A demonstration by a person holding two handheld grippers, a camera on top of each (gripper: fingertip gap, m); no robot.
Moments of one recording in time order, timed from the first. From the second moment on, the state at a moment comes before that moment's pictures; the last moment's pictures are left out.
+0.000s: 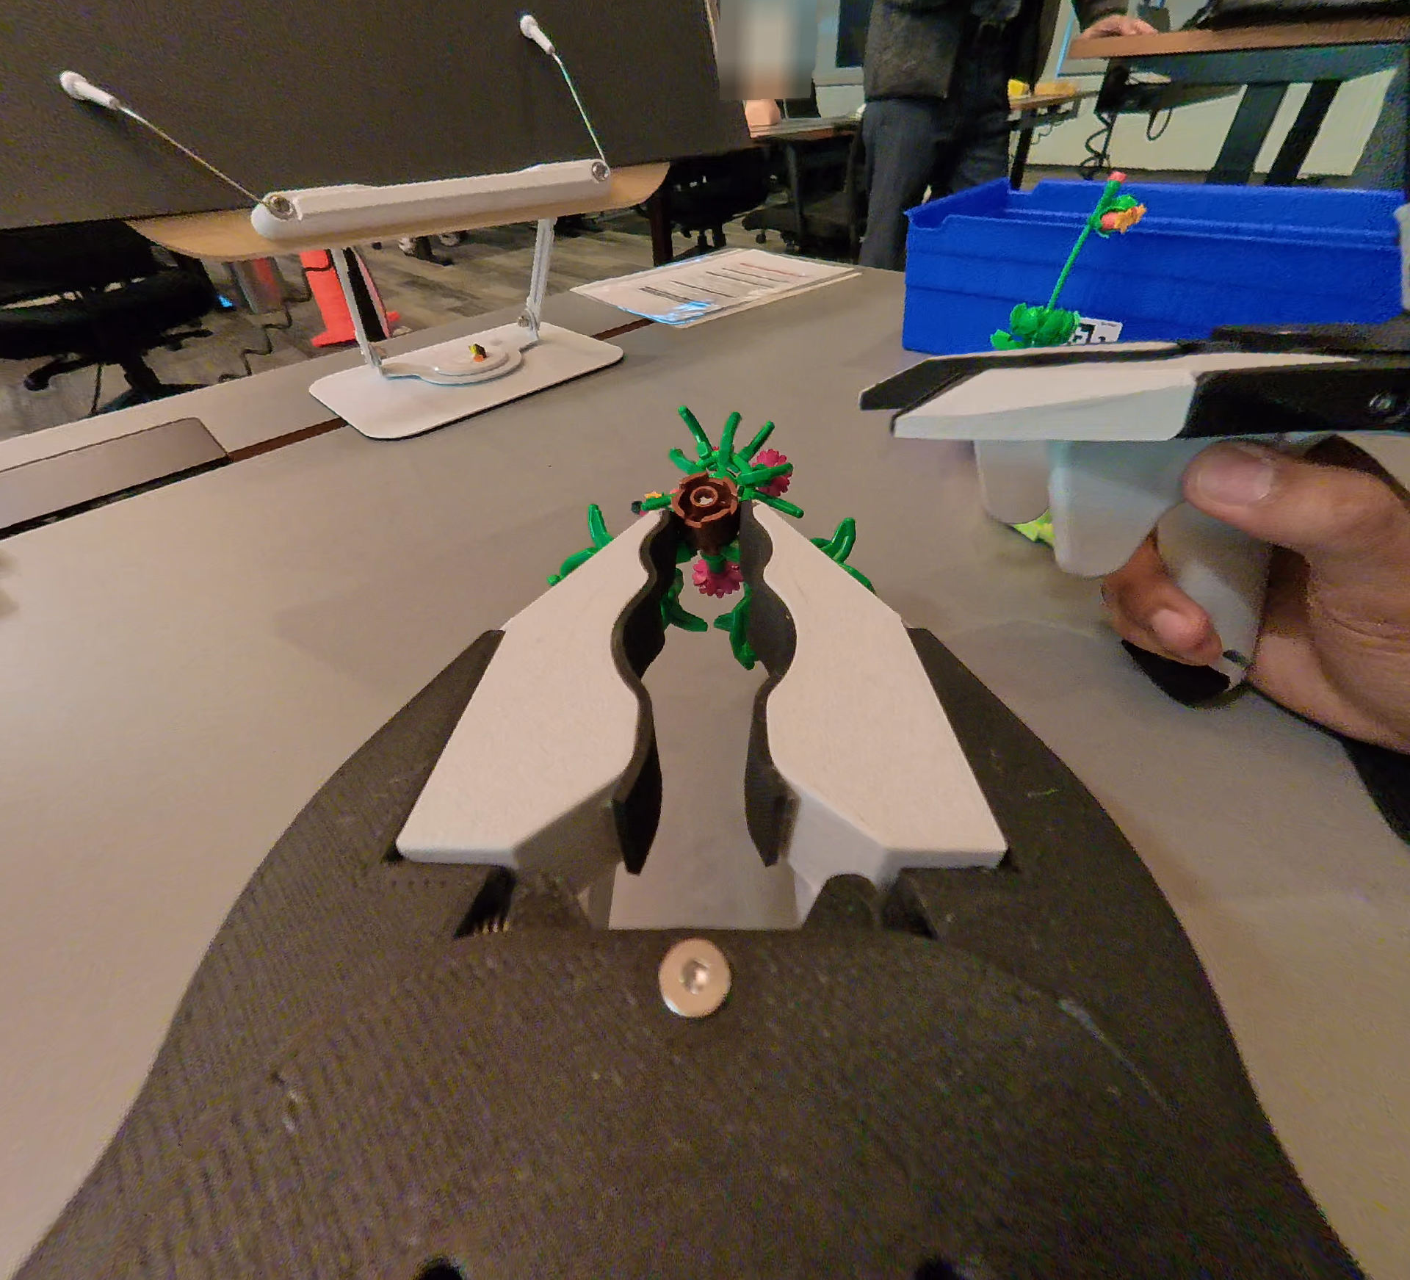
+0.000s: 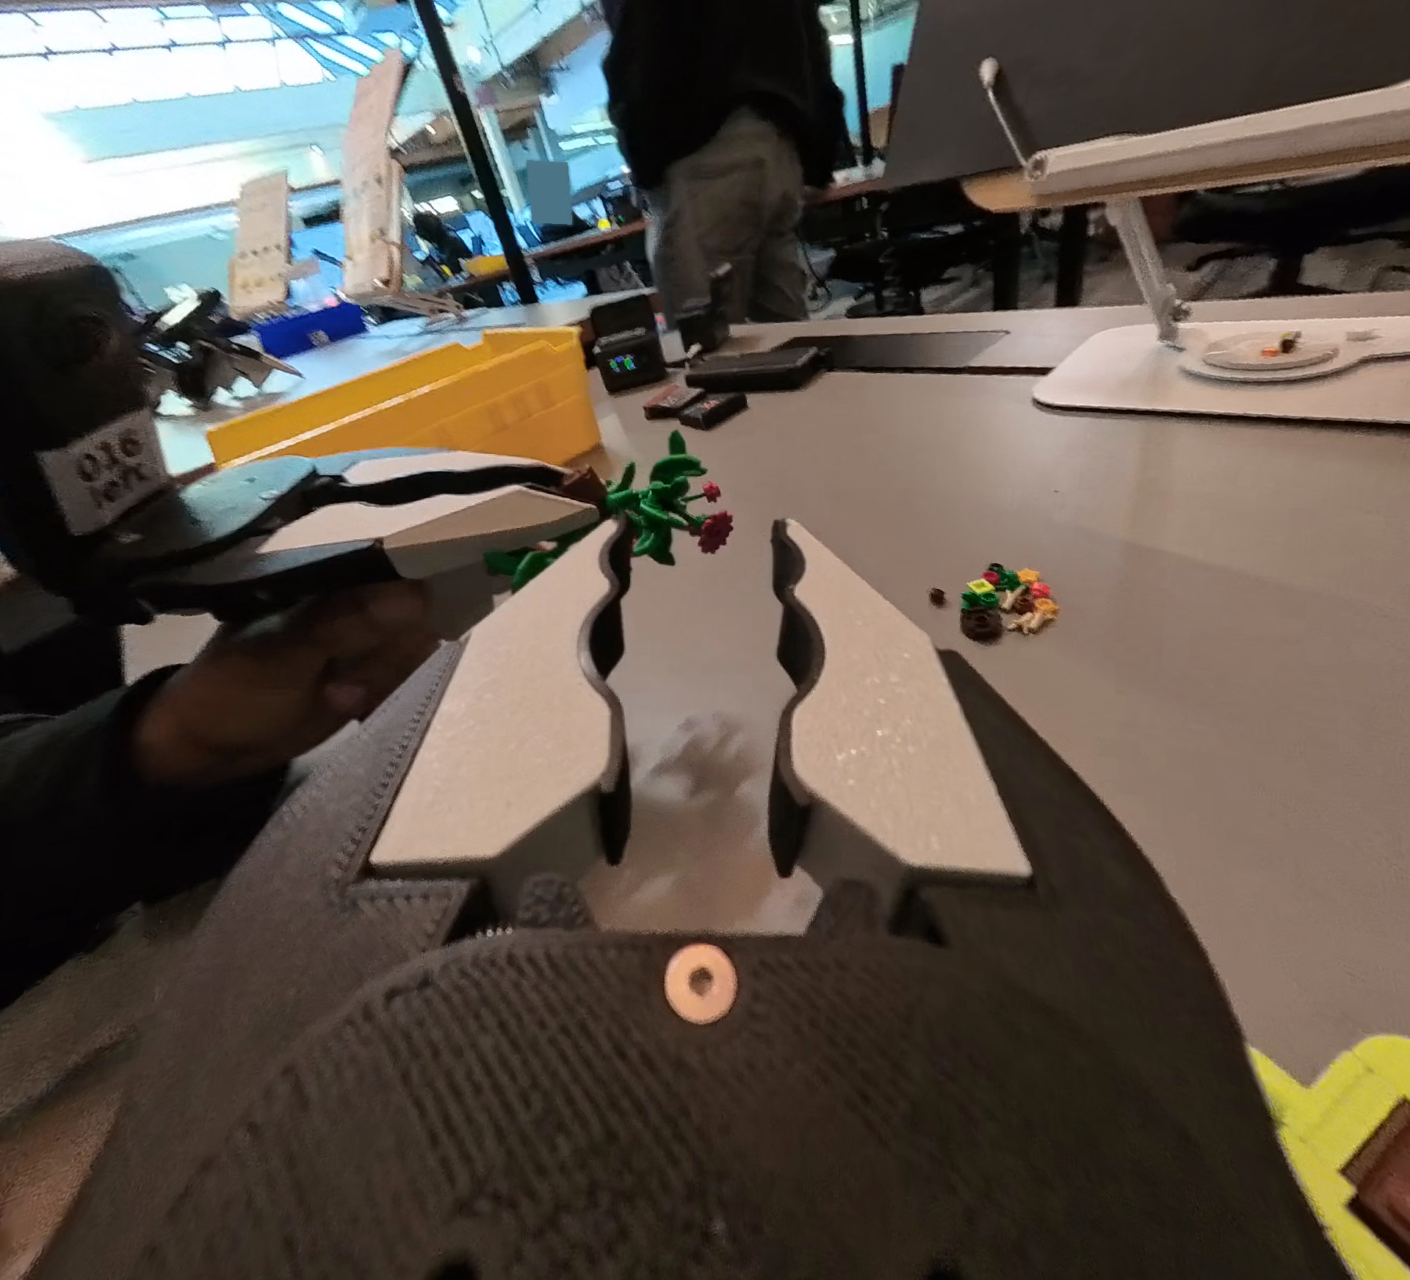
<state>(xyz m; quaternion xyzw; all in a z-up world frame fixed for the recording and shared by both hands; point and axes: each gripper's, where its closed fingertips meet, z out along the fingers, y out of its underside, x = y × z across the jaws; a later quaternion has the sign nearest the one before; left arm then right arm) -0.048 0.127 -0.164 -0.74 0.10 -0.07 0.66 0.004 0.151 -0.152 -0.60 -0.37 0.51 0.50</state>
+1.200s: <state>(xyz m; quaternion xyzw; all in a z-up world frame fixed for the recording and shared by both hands) -0.064 0.087 -0.154 -0.72 0.05 -0.07 0.69 0.005 0.138 -0.158 -0.61 -0.39 0.42 0.55</state>
